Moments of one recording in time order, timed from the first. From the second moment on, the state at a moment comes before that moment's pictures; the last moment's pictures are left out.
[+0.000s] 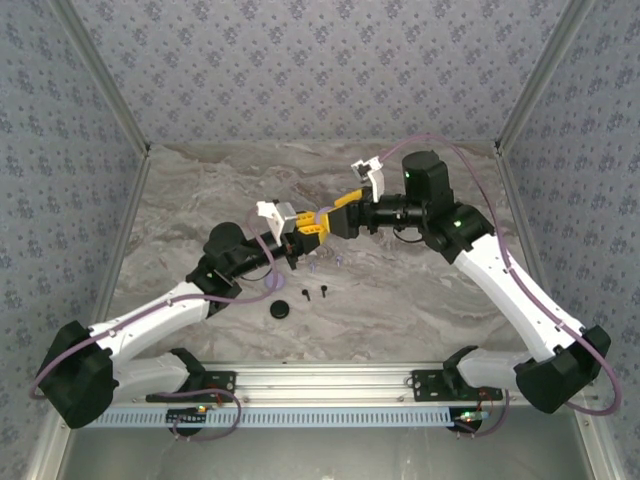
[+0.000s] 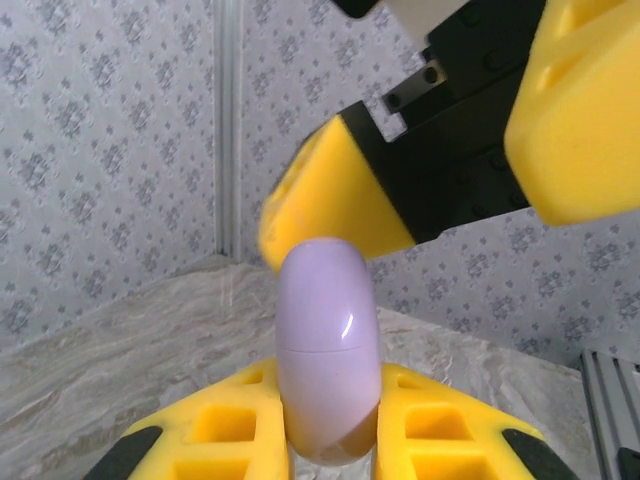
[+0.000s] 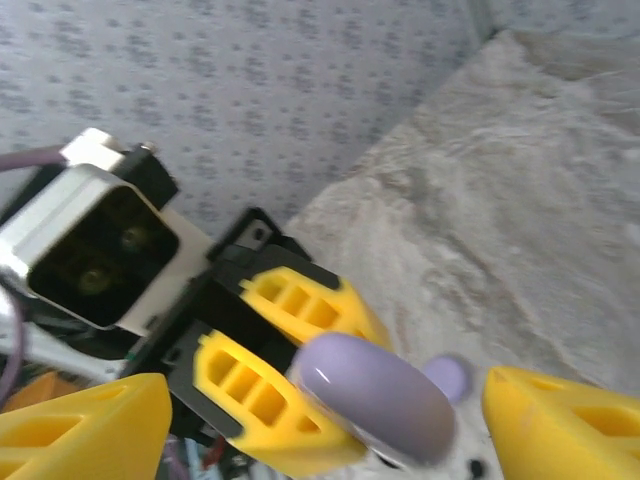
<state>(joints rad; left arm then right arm) -0.74 1.13 0.66 0.57 0.38 -0.15 0.54 1.22 1.30 -0.48 -0.66 0.27</state>
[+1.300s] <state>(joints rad) -0.50 1.97 0.98 0.33 0.36 -0.67 0.22 0.85 0.84 -0.37 -0.55 0.48</state>
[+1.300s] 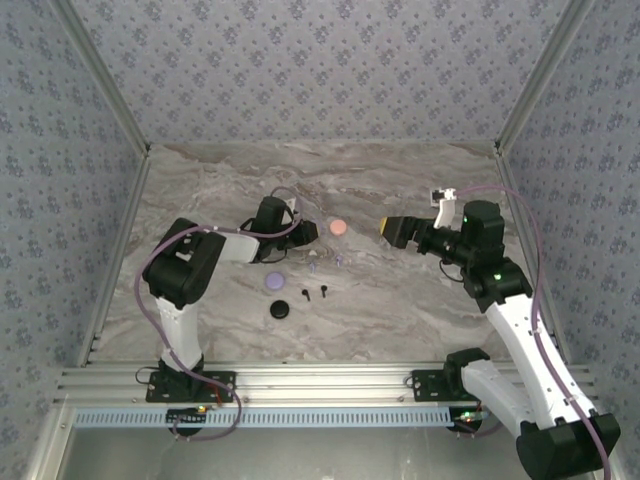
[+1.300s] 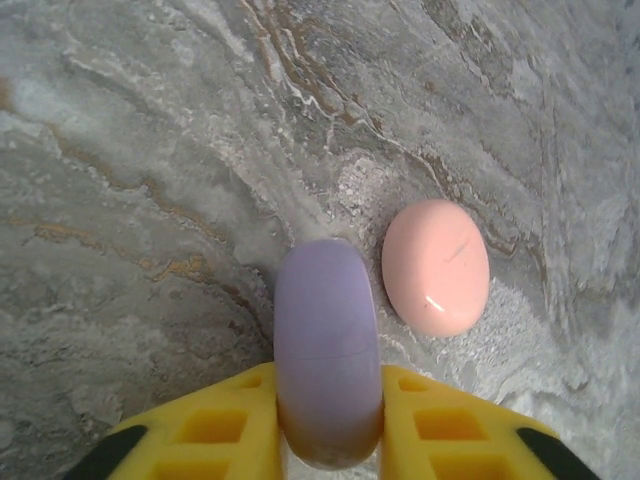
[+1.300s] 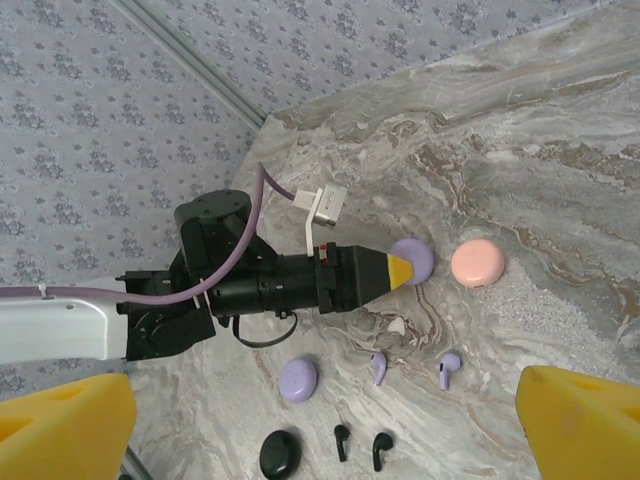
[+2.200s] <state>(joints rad) -0.33 1.42 0.84 0.08 0.21 -0.54 0.70 1.25 0.97 -0.53 -0.25 -0.10</state>
